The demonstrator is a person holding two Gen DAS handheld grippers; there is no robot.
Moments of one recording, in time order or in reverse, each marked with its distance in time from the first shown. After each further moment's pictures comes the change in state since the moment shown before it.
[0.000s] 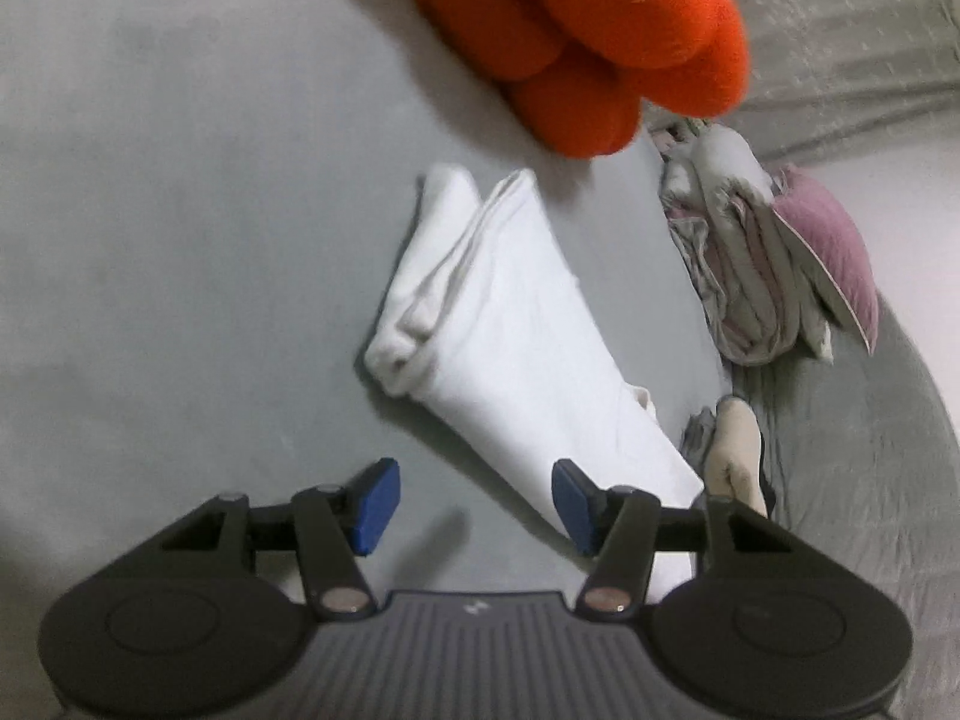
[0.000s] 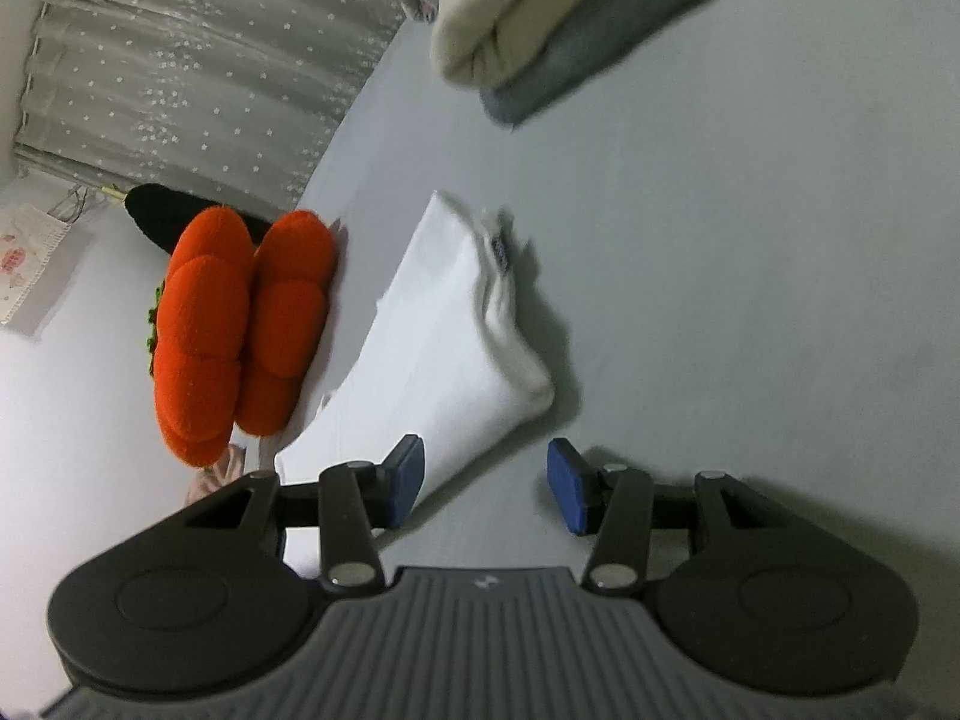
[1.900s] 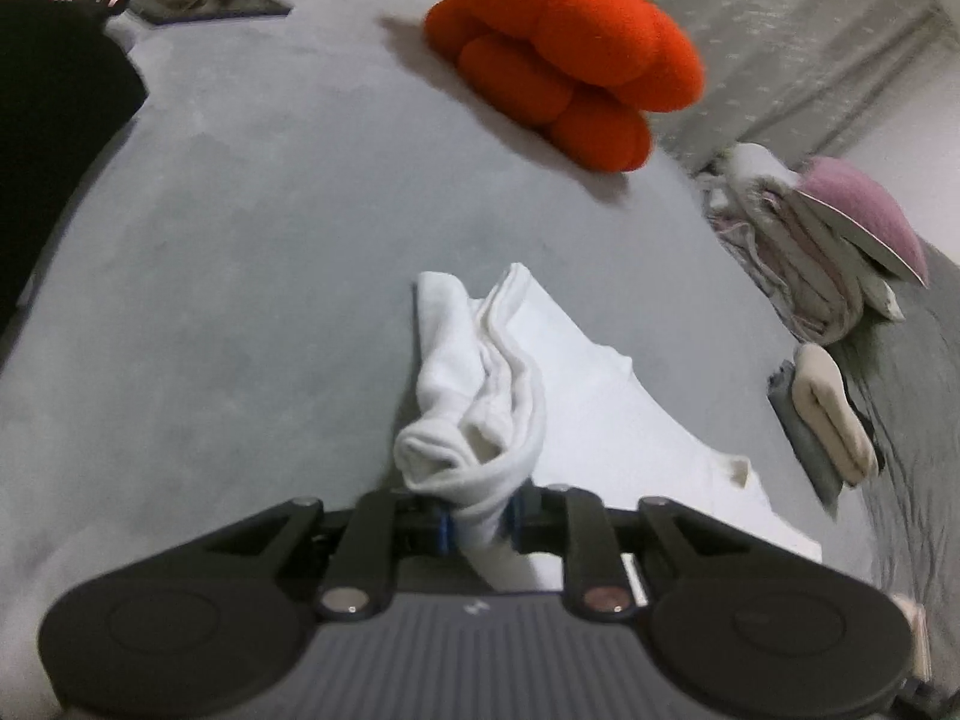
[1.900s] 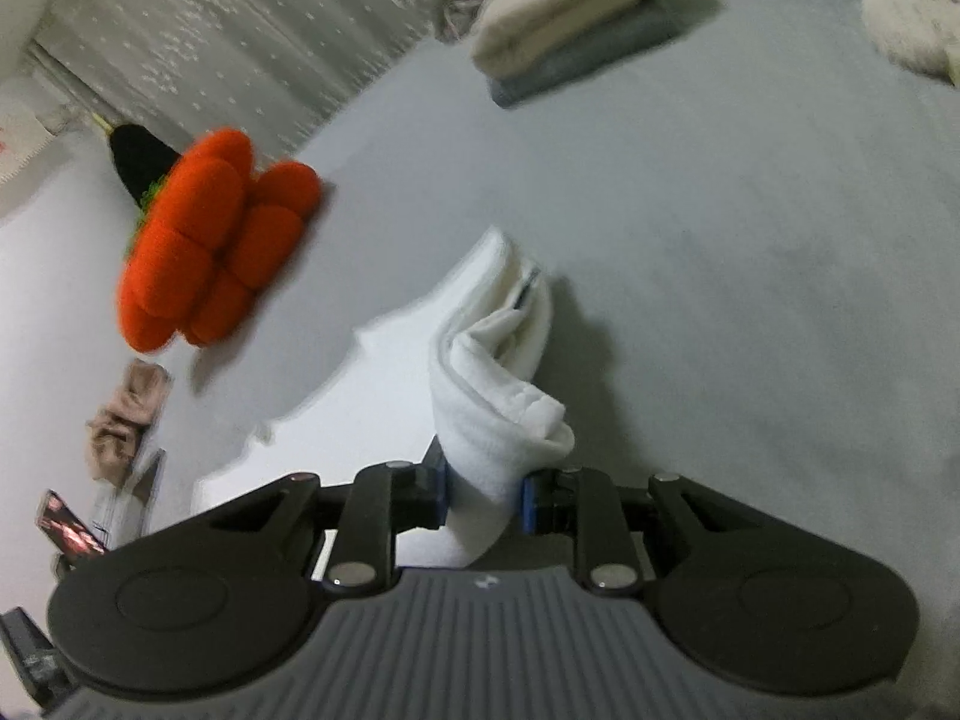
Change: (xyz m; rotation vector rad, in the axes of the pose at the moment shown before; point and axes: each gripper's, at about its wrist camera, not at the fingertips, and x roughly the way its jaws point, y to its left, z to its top) left arm -0.100 0.016 -0.135 0.291 -0.218 0.222; right arm -0.065 0.017 -0.119 -0.224 -0.118 -0.222
